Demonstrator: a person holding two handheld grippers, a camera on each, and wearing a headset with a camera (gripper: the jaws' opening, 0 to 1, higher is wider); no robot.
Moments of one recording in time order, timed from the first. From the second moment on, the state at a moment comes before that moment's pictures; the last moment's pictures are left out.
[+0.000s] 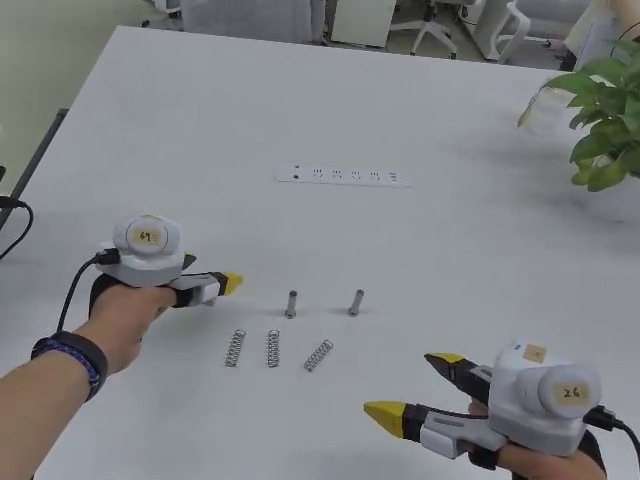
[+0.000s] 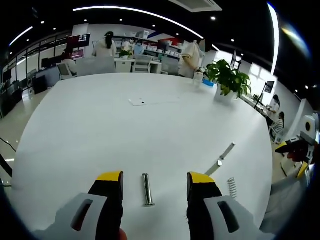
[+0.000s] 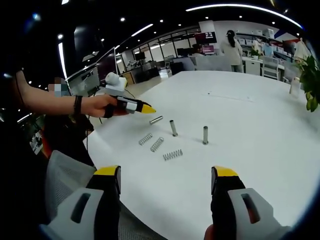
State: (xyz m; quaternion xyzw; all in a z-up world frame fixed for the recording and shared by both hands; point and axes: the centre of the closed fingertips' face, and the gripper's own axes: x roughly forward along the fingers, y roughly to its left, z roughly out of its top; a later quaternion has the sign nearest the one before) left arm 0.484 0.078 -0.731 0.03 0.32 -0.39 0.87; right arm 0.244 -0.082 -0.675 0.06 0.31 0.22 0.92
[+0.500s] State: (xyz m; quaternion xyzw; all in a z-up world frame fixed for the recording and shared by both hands) left arm 0.492 0.072 -0.765 0.05 0.36 -0.38 0.85; right arm 0.245 -0.091 -0.676 0.06 0.32 0.22 0.92
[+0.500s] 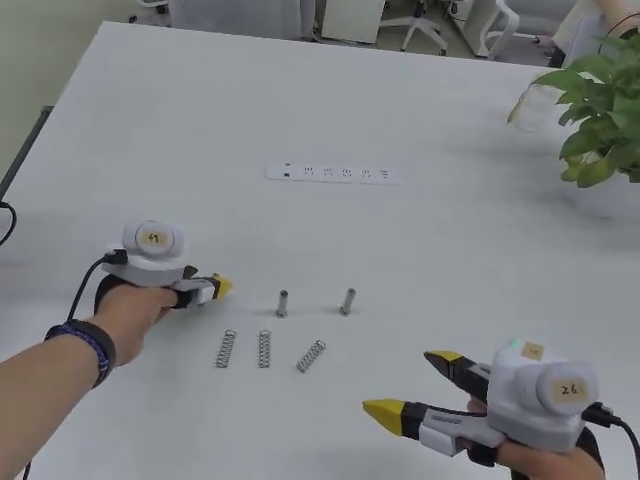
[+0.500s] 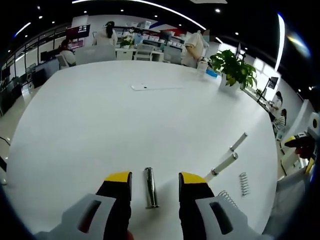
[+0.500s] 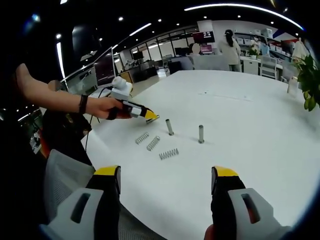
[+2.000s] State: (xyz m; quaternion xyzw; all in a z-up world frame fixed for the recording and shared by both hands) left arm 0.497 0.071 -0.770 0.05 0.39 -0.34 0.85; right arm 0.243 -0.091 -0.680 0.06 0.32 0.22 0.92
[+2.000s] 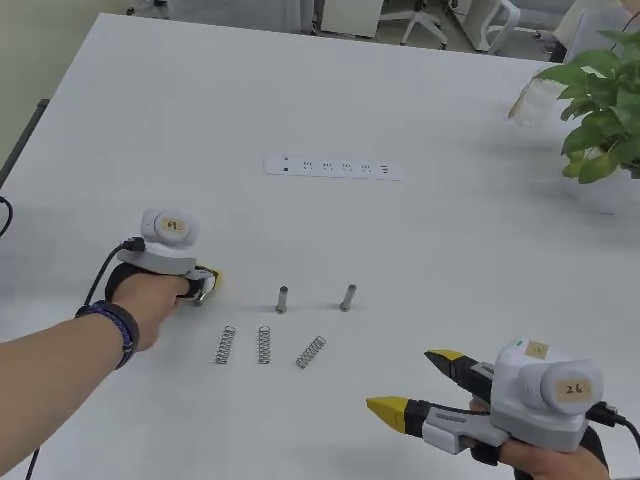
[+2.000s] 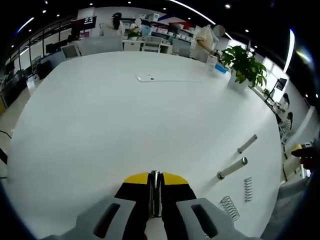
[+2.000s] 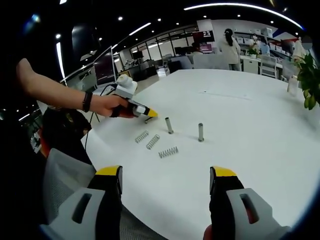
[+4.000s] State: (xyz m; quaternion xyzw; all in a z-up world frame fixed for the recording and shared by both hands) left arm 0.462 0.096 -0.737 0.07 0.35 -0.35 0.87; right arm 0.236 -0.076 -0.678 0.05 0.31 0.23 0.92
